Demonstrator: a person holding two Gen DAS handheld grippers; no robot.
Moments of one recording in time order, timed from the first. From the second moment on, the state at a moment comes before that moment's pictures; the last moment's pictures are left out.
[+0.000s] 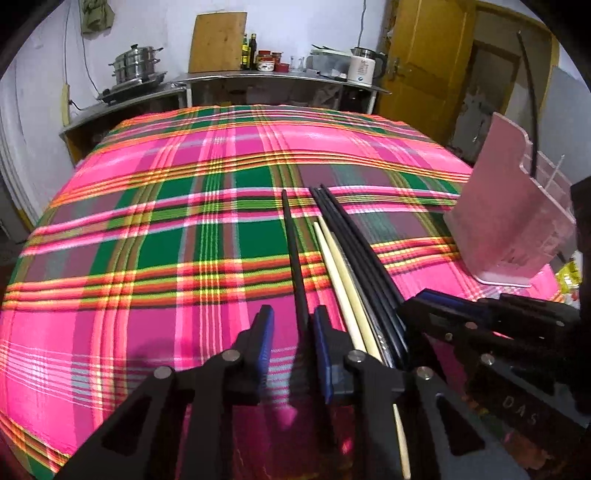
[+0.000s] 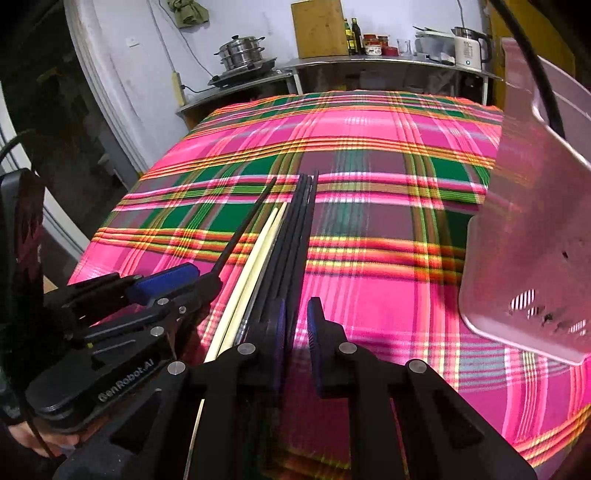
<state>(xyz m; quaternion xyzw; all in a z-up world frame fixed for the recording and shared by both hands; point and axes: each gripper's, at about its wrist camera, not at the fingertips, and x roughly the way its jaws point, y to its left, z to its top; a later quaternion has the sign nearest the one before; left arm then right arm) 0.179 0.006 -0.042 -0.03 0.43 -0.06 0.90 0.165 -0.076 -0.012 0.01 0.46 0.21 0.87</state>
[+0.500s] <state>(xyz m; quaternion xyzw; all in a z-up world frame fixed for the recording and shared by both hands) 0.157 0.028 -0.045 -0.07 0.43 -0.04 0.90 0.150 -0.094 -0.014 0.02 0.47 0.20 0.86</state>
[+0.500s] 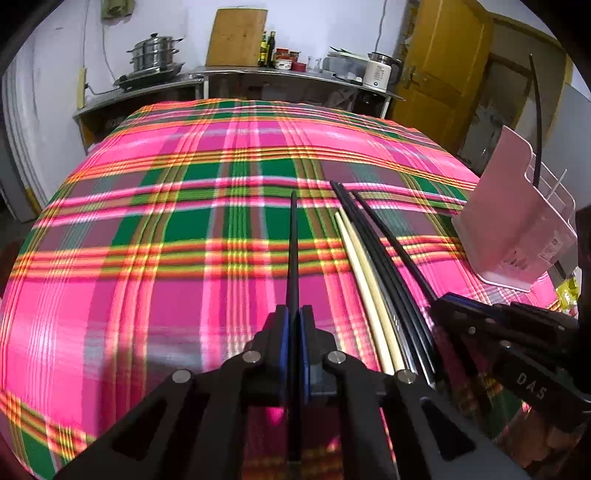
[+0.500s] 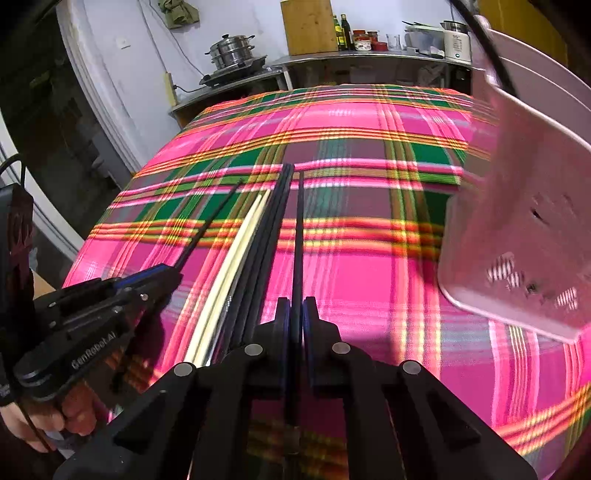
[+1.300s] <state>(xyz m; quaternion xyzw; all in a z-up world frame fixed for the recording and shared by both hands) 0.196 0.024 -0.041 -0.05 0.45 -0.07 0.89 0.193 -0.072 -0.014 -0.01 0.48 0.20 0.85</state>
